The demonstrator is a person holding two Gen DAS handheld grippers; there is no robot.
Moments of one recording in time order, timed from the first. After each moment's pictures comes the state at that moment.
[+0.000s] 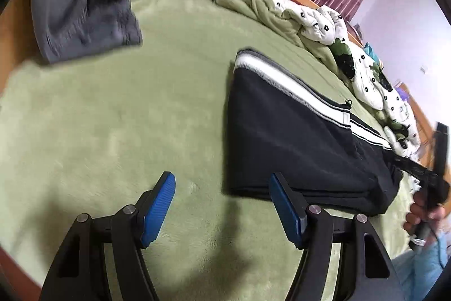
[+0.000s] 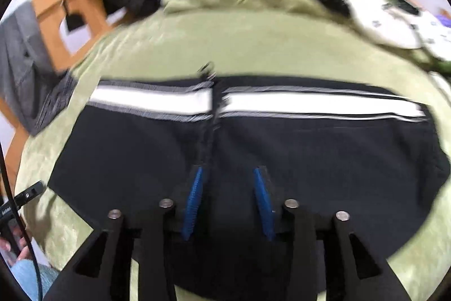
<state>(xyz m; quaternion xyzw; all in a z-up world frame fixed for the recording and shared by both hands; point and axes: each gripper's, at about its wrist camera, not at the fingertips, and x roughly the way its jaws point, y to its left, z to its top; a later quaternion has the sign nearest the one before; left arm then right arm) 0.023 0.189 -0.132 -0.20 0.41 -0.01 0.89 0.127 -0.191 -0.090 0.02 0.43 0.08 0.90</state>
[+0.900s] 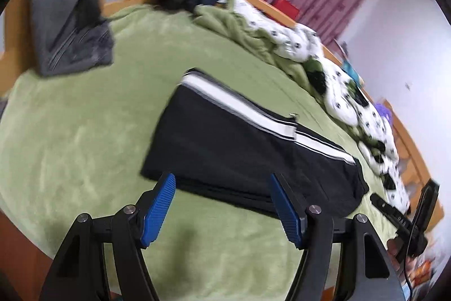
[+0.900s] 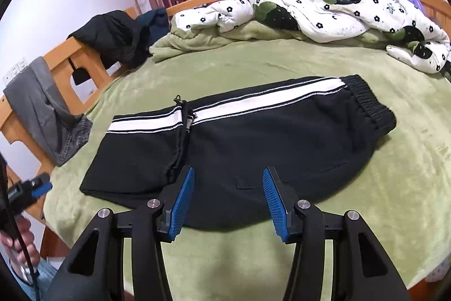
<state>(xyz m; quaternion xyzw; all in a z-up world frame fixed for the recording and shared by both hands) -0.008 0.132 -0.078 -0.26 0.38 -0.02 0.89 0.050 -0.263 -0.068 0.09 0.38 0.08 0.92</state>
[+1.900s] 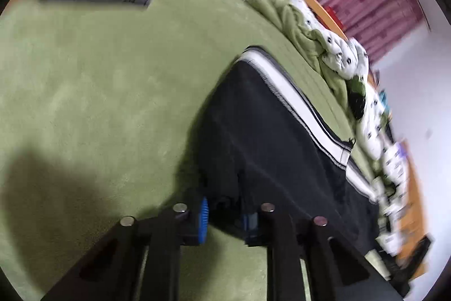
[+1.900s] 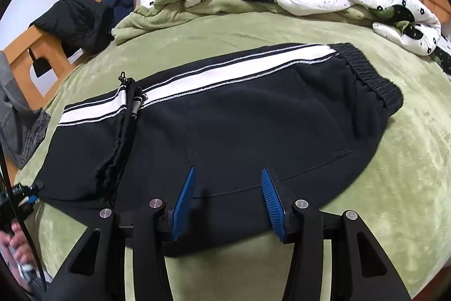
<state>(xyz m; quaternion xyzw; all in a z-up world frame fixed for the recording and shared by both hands) 0.059 0.152 -0.154 -0.31 0.40 0.05 0.86 0.090 -0.278 -0.121 0.07 0.42 0.01 0.90</state>
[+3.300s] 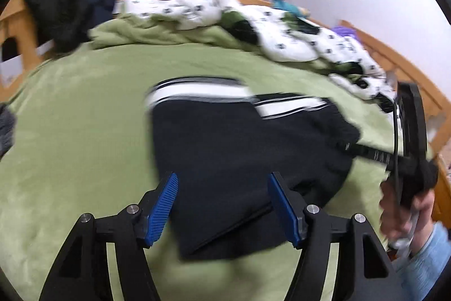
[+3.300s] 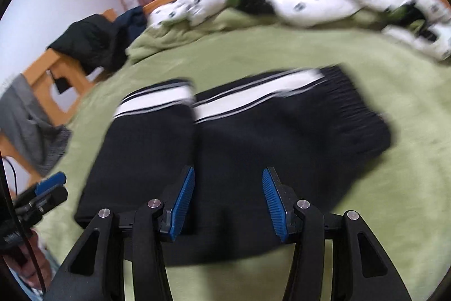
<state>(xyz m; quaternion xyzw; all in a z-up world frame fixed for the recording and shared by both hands) 0.060 -0.078 -0.071 -0.04 0.38 -0.12 0.92 0.135 -0.339 -0.111 0.14 0.42 0.10 0.89</state>
